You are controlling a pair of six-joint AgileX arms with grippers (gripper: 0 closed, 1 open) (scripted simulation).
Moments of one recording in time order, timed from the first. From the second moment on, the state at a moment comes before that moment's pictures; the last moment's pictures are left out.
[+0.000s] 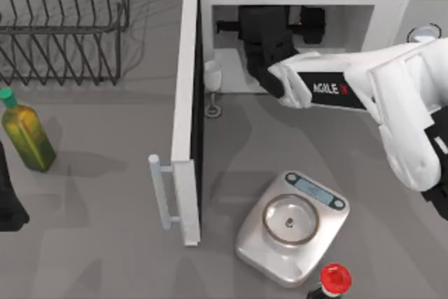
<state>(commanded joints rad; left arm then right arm) 0.00 0.00 0.00 0.00 0.00 0.00 0.42 2.72 2.04 0.30 0.43 0.17</state>
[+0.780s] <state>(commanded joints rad) 0.00 0.00 0.00 0.00 0.00 0.00 0.45 2.69 1.98 0.57 0.71 0.22</state>
